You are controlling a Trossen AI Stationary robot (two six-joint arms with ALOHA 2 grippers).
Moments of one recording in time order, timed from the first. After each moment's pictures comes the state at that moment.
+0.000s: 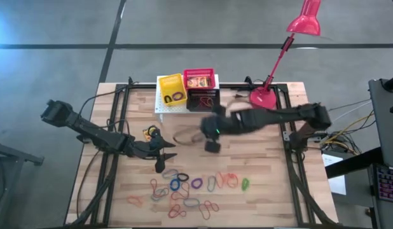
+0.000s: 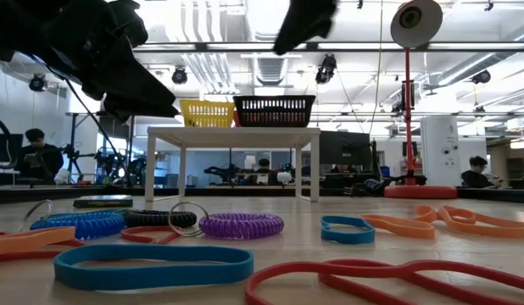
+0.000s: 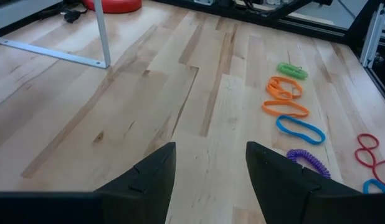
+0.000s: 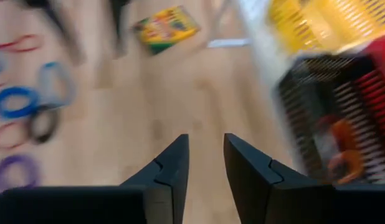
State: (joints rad) left arm -0.35 1.17 0.40 0.27 -0.43 -0.39; right arm 0.11 1.68 1.55 -0.77 0.32 0.15
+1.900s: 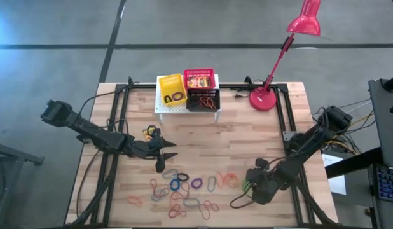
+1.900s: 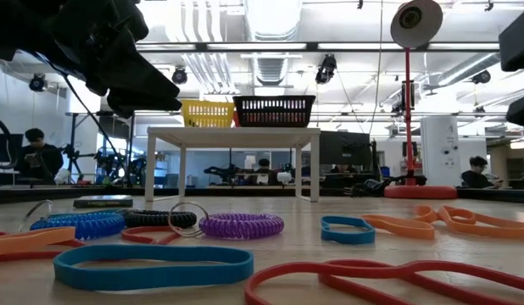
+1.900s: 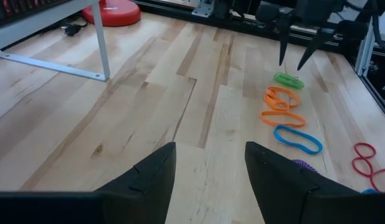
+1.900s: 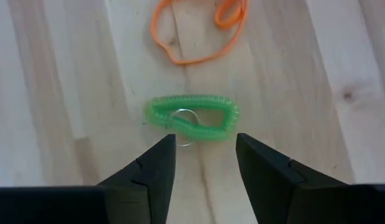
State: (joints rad) left arm -0.35 1.17 0.40 0.31 -0.44 -0.36; right arm 0.80 1.51 0.76 -0.54 0.26 1.02
